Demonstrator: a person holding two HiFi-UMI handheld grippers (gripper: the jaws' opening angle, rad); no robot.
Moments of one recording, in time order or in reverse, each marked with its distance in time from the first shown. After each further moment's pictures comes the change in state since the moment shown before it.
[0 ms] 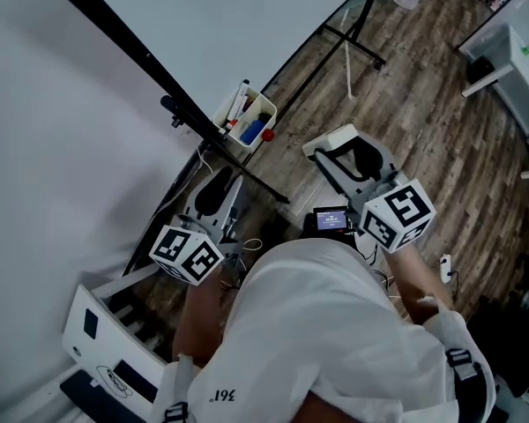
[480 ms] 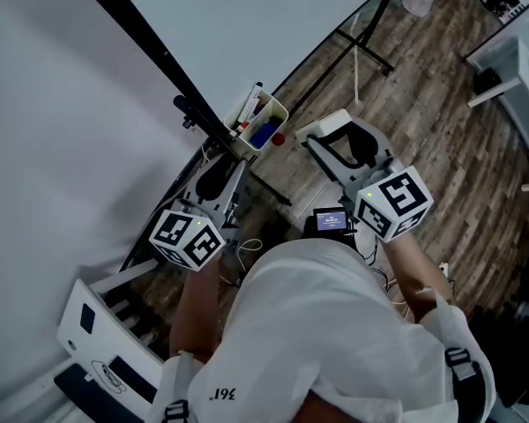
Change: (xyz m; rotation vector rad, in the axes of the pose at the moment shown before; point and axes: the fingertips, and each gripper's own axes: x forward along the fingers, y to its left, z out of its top) left arm 0.018 0.029 0.020 0.035 -0.016 0.022; right arm 0.050 0.006 0.025 -0.065 -0.018 0.058
